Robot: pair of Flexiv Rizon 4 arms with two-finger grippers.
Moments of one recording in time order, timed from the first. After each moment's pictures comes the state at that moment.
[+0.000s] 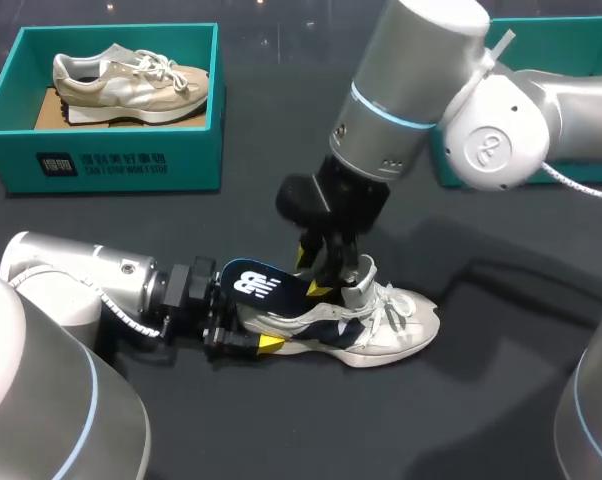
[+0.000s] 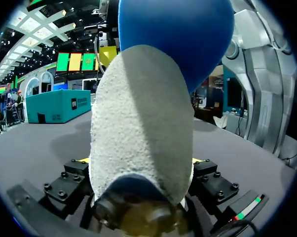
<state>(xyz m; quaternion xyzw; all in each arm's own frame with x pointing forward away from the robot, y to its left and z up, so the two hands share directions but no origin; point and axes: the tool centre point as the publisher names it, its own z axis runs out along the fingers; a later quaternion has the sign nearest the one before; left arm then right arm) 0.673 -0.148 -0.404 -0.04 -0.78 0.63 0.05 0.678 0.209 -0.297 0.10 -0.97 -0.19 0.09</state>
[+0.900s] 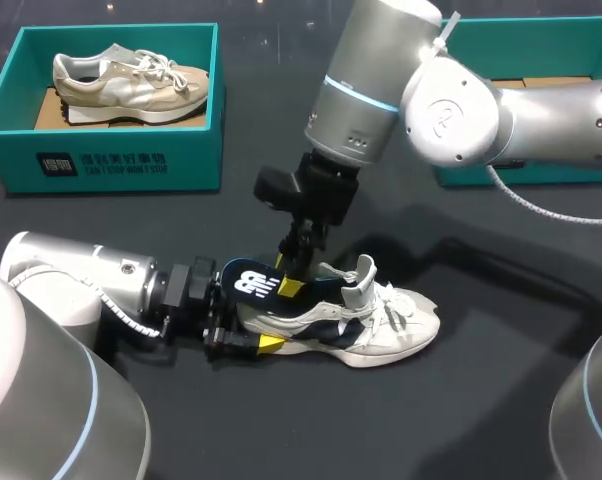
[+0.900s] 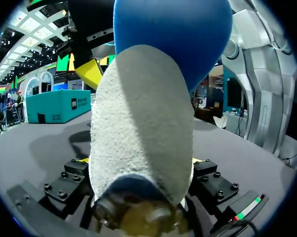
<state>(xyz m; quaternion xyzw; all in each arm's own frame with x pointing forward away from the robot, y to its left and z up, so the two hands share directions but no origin) 0.673 -0.148 -0.404 -0.04 -0.78 0.63 0.05 0.680 0.244 -0.314 0.02 -0.95 -0.21 0.23</state>
